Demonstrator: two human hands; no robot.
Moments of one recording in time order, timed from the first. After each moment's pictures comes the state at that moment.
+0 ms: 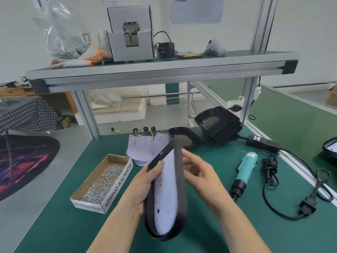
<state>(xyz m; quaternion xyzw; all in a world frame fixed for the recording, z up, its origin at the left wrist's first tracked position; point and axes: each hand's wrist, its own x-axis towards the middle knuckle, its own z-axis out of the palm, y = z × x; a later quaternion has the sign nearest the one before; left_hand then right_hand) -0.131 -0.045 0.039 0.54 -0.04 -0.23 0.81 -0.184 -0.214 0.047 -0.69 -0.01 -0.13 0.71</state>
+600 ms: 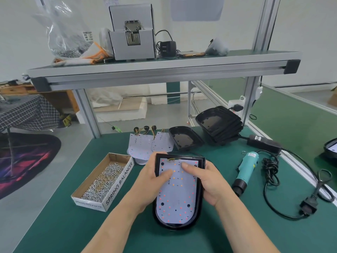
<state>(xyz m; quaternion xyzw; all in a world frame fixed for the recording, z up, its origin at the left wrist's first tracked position) -0.130 -0.046 0.041 0.72 -0.23 -0.10 0.65 -0.172 -0.229 0.038 -0.56 0.03 -0.02 0.82</state>
